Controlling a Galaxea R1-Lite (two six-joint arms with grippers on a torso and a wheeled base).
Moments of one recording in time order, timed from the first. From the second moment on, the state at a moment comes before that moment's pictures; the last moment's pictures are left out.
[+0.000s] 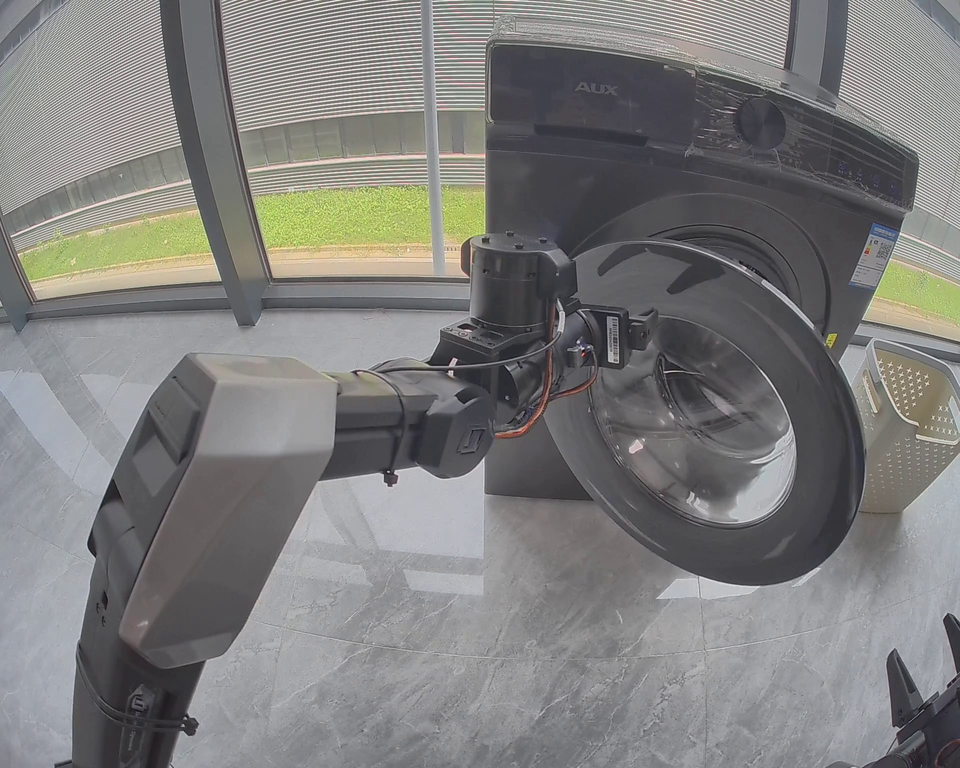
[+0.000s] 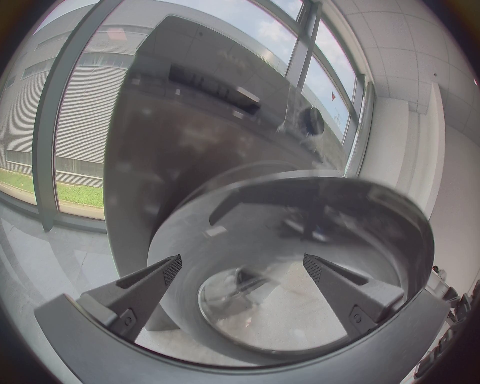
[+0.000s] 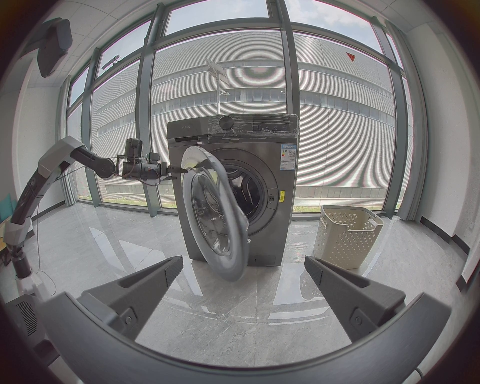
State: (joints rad) left arm -0.72 2.39 -1.98 -0.41 0.06 -0.16; right arm 0.00 0.02 -0.02 0.02 0.00 0.00
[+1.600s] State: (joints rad) left arm -0.45 0.72 -0.27 -0.42 0.07 -0.06; right arm -0.01 0.02 -0.02 0.02 0.01 -0.01
